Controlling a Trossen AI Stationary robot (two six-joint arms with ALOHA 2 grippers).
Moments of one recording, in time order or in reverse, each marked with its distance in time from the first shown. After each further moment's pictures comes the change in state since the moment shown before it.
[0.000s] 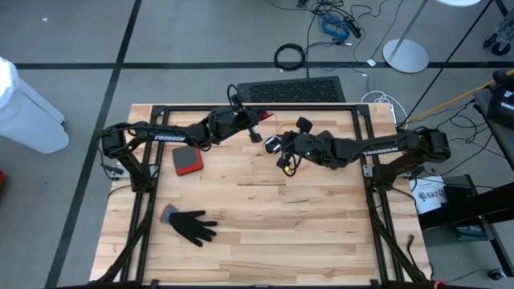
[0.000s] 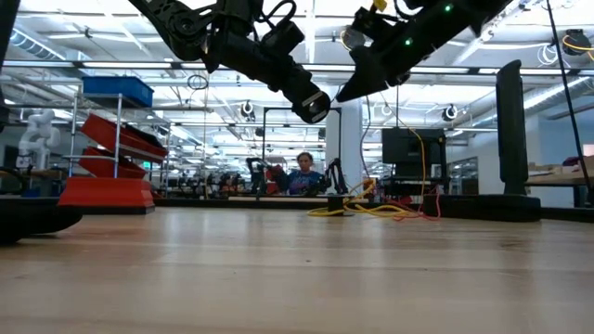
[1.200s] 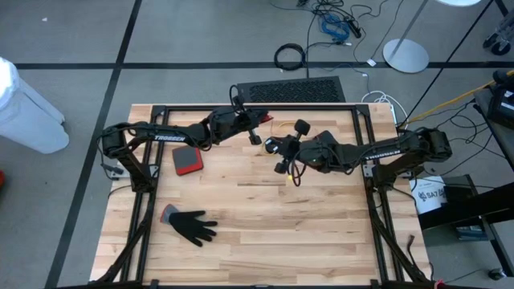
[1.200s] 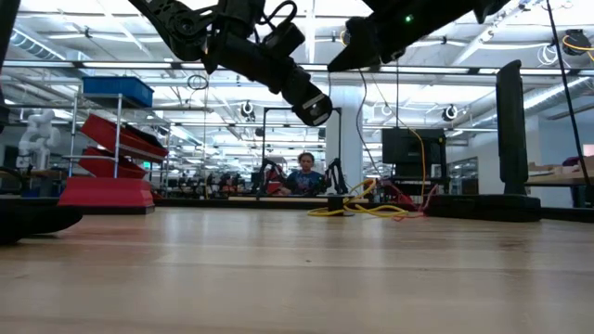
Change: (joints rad) left arm 0.000 0.002 0.000 -0.029 0.049 -0.002; right arm 0.087 -0.004 0.000 0.183 0.069 -0.154
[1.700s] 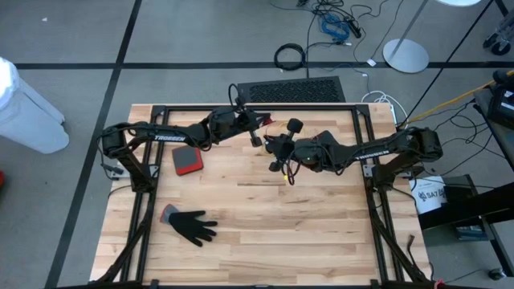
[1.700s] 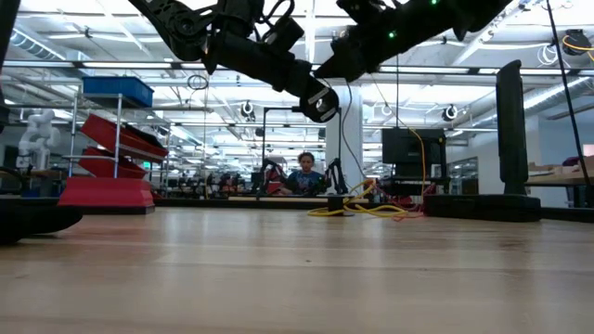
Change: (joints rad) left arm -0.003 0.000 0.000 0.015 0.086 -0.108; right arm -0.040 0.094 0.000 0.170 -0.025 -0.182
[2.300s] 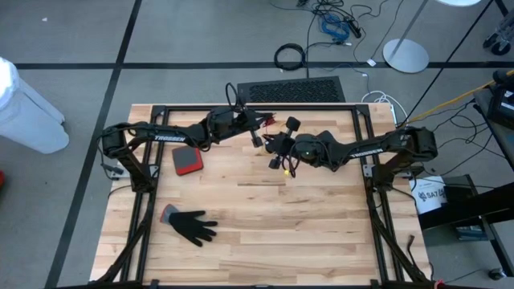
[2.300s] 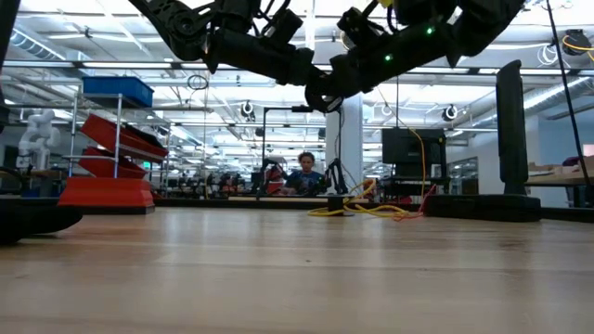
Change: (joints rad) left arm -0.005 0.000 0.000 0.066 0.048 -0.051; right arm -0.078 0.047 -0.075 0.154 -0.156 0.065
